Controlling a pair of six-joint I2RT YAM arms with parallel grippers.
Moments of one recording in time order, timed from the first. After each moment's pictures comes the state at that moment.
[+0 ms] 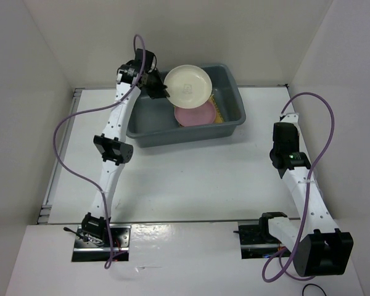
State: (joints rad) left arm -0.29 2.58 3.12 -1.34 0.20 -0.73; right arm 0.01 0.98 0.81 -0.51 0.64 -0.11
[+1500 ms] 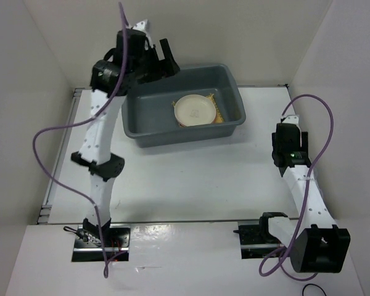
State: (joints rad) left arm -0.40 2.24 3.05 -1.29 -0.06 -0.57; right arm -0.02 1.00 0.79 -0.50 0.60 -0.15
